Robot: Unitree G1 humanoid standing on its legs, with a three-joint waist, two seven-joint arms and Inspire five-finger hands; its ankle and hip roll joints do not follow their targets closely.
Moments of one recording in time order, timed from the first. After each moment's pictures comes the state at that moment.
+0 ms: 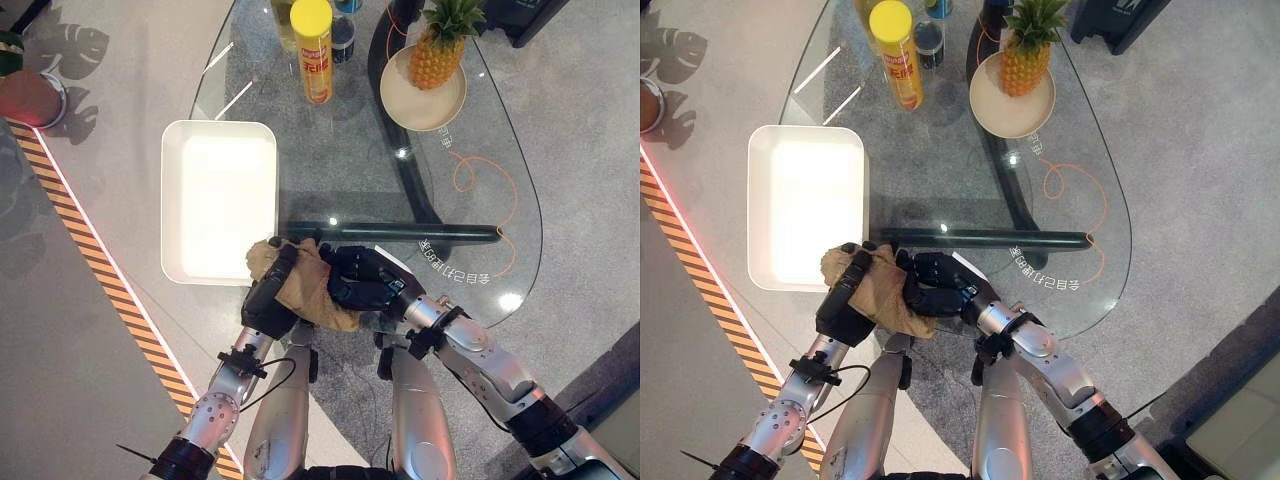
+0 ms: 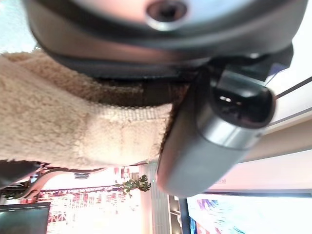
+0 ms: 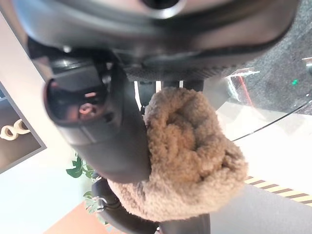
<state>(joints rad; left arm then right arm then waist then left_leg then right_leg) -0.06 0.36 -0.35 0.13 -1.63 -0.10 -0.53 -0.28 -0.51 0.47 -0.07 0.57 0.05 0.21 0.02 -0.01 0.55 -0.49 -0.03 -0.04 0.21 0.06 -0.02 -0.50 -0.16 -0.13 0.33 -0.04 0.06</state>
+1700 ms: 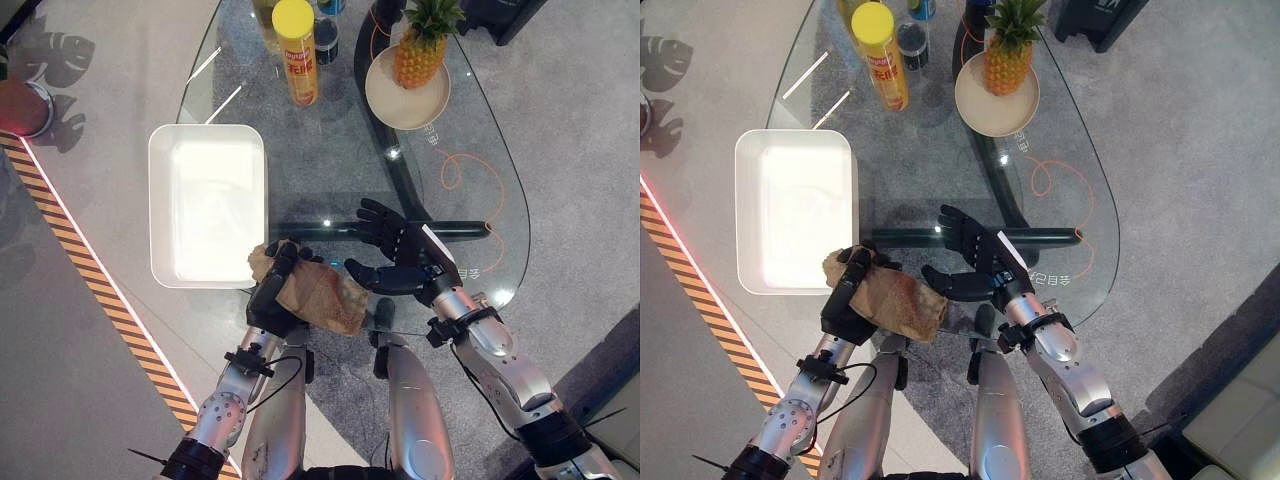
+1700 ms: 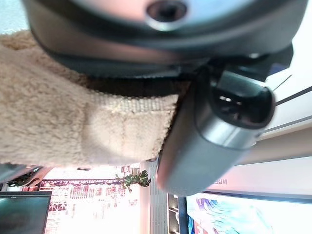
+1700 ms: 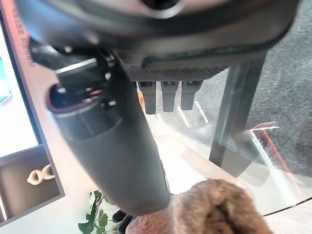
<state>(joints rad) -0.05 0.32 -0.30 0.14 -1.62 -0.05 -0.53 -0.17 -0.50 0.30 -0.11 0.50 -0.03 0.06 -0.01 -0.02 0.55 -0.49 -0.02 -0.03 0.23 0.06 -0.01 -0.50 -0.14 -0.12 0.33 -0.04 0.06</state>
